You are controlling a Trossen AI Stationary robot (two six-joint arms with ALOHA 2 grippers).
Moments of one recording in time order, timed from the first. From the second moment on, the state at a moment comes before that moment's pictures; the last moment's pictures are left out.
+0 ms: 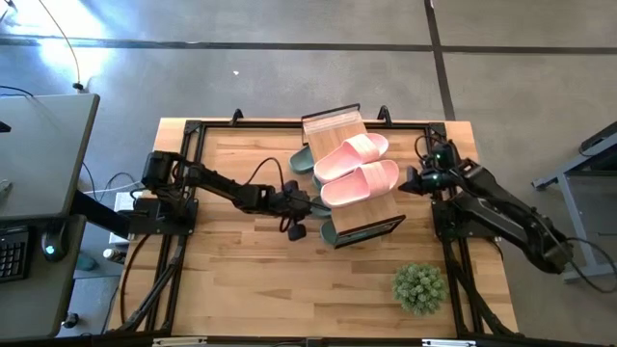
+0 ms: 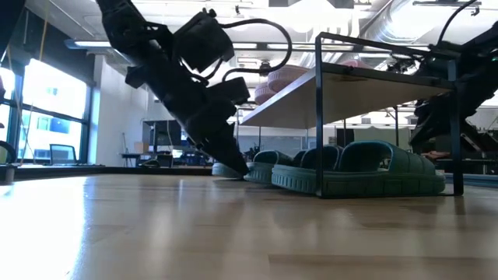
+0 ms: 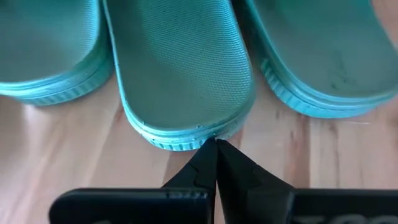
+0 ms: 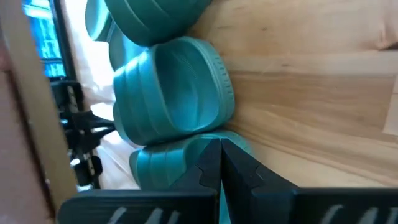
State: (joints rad) left arm 0.11 1.83 0.86 0.15 -0.15 -0.13; right arm -0.98 0.57 0.28 -0.65 -0.63 0.85
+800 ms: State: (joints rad) left arm 0.12 1.90 0.88 0.23 -0.07 -0.14; right arm -0.98 0.81 0.28 -0.53 -0.65 0.78
